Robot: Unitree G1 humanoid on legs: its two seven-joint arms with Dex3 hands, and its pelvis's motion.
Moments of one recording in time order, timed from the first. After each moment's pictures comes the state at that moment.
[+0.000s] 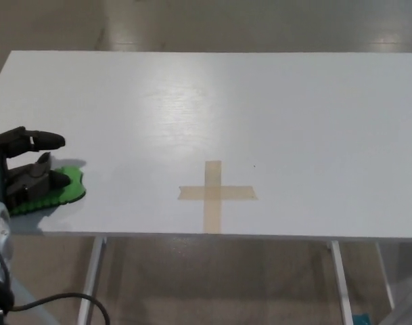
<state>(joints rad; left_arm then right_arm) -0.67 0.41 0.15 1.22 -0.07 -0.38 -0.02 0.09 -0.14 -0.12 1.09 -0.08 -0.68 -0.21</state>
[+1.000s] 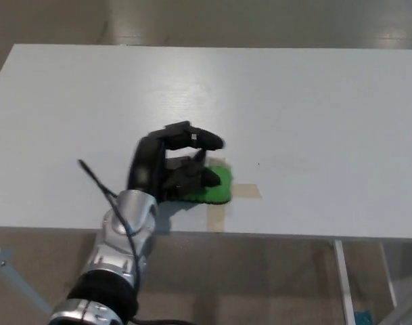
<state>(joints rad) -0.67 0.02 -0.05 1.00 -0.03 -0.34 0.00 0.08 -0.15 -0.11 1.07 -0.08 -0.67 -0.20</state>
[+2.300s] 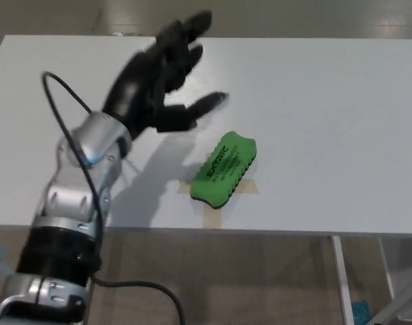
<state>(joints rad) -0.71 0.20 -0.01 0.43 -0.13 -0.05 -0.35 0.06 -0.15 -0.11 1.06 -0.08 -0.67 -0.20</state>
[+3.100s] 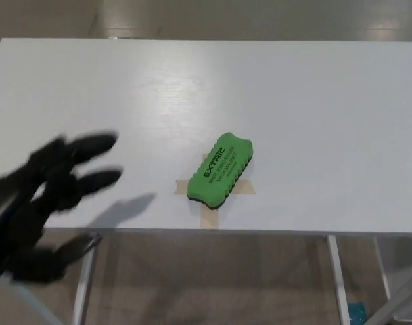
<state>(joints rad) 0.10 0.46 0.24 -0.25 -0.40 0.03 -0.62 0.09 -0.15 -0.15 1.03 -0.06 -0.68 -0.20</state>
